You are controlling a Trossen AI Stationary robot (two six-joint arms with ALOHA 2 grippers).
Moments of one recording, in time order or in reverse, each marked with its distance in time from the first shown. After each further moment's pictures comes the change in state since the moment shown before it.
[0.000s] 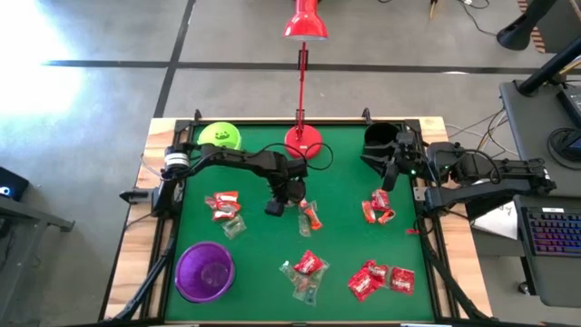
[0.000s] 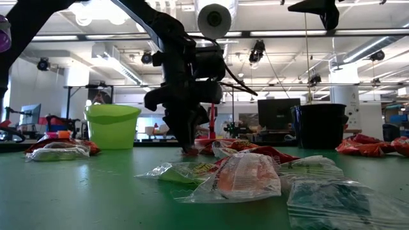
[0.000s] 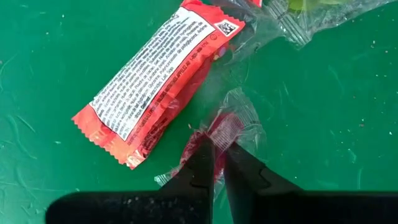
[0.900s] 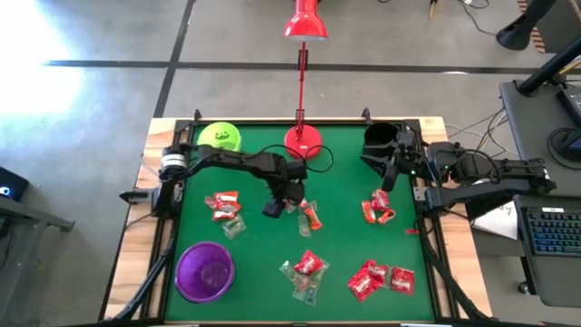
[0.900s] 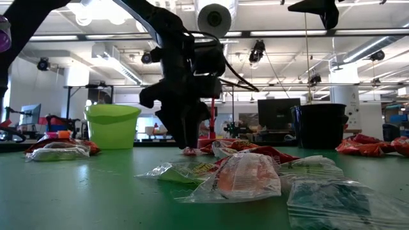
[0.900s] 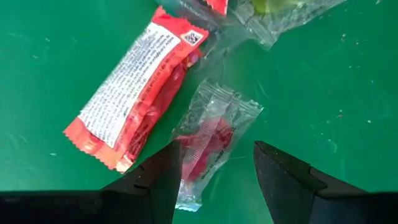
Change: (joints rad) left arm -0.018 -0.027 -0.001 0.003 0.004 0.067; right arm 0.000 0.000 0.000 0.000 0.003 -0.042
